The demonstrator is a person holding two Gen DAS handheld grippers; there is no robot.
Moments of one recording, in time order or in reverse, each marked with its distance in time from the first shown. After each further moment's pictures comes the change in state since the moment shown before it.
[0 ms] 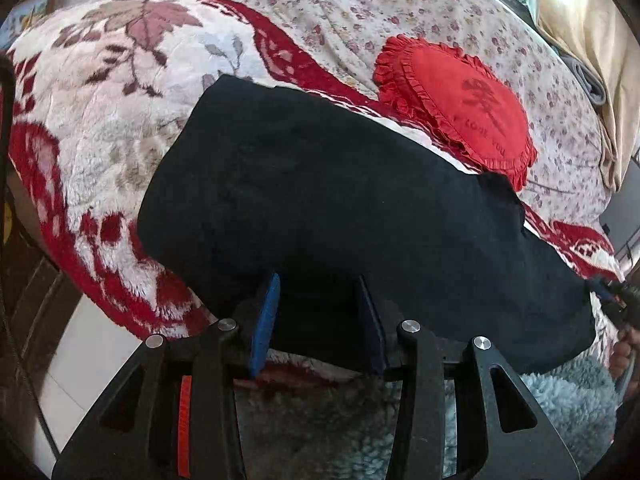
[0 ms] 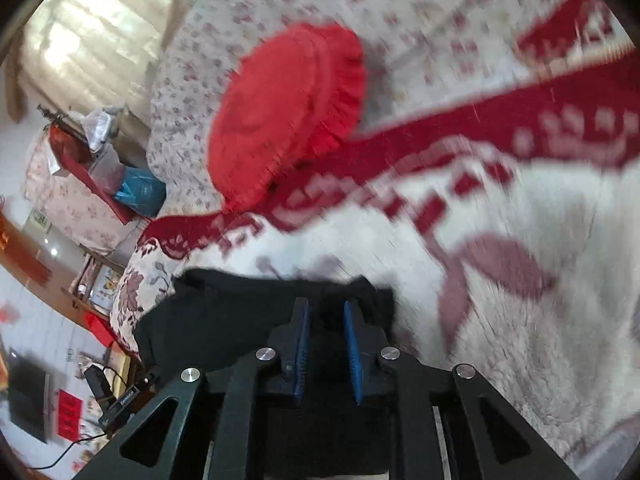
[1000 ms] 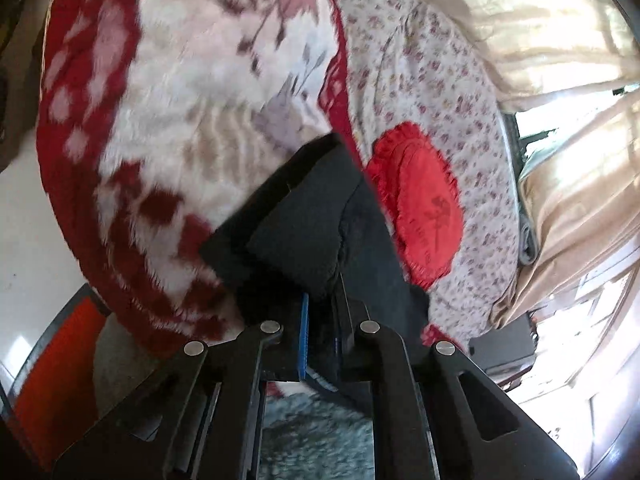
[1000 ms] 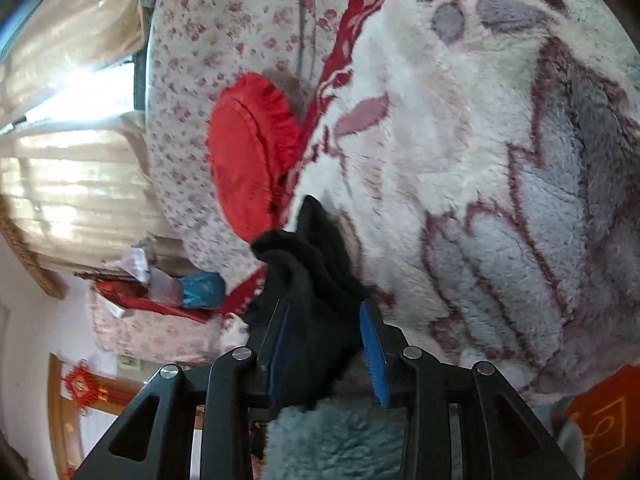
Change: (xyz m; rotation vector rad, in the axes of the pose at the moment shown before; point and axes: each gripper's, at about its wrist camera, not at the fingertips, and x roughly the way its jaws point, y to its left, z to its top) left arm -0.016 0.101 0.024 -0.545 0.025 -0.408; right arm -0.045 -0.081 -0.111 0.617 -0.078 0.204
